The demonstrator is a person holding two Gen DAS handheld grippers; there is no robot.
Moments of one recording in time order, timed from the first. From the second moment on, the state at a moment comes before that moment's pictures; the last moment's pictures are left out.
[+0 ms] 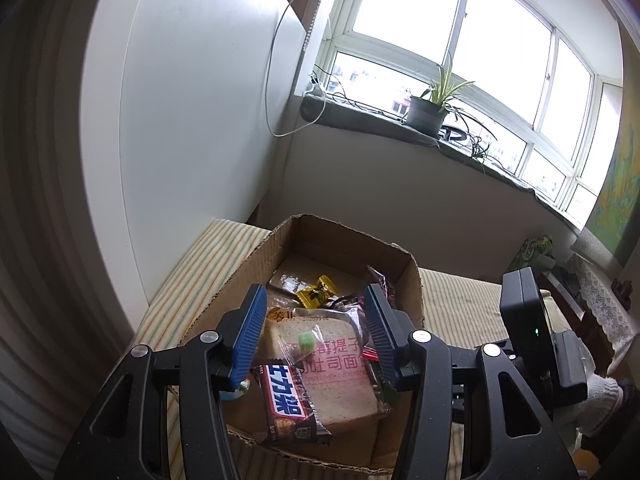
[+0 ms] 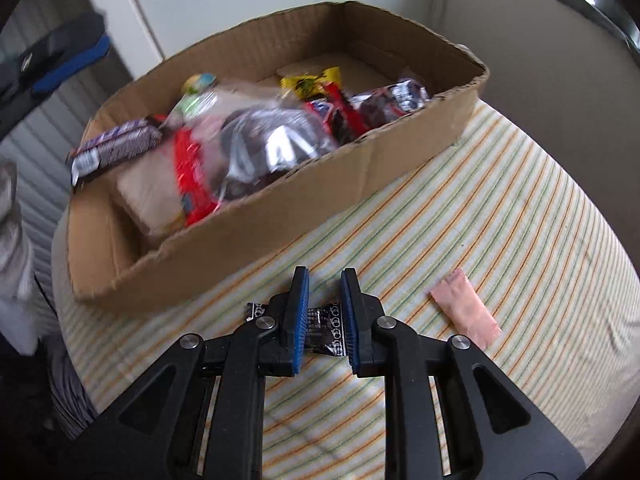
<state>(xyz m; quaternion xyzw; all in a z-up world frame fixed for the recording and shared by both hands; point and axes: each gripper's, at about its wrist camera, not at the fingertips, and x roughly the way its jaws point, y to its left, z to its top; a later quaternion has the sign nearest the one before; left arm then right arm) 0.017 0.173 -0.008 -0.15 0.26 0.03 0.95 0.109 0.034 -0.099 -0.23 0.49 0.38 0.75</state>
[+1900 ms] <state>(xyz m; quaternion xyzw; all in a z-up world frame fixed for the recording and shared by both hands) 0.148 -0.012 -0.091 -0.07 0.46 -0.13 0.88 0.052 -0.163 -0.085 0.00 0.45 0.34 0.83</state>
